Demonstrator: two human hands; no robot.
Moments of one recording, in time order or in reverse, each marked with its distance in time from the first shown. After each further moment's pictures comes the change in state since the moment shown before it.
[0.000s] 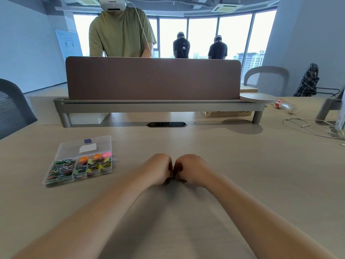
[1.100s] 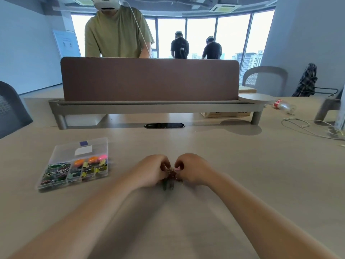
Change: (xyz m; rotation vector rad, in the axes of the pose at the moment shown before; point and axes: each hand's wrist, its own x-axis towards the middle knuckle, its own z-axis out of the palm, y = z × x) left_hand -0.002 -0.012 -0.007 -0.022 0.062 0.103; right_hand 0.008 0.013 -0.005 0.051 0.019 0.039
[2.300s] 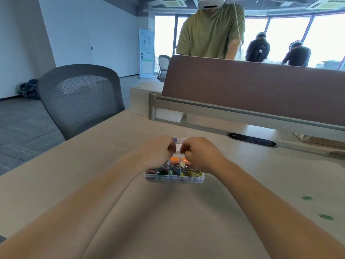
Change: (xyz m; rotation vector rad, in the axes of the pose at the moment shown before) left_hand -0.093 -0.200 -0.133 0.135 0.209 -0.275; right_hand 0.103 -0.249 0.041 -0.035 0.045 -0.401
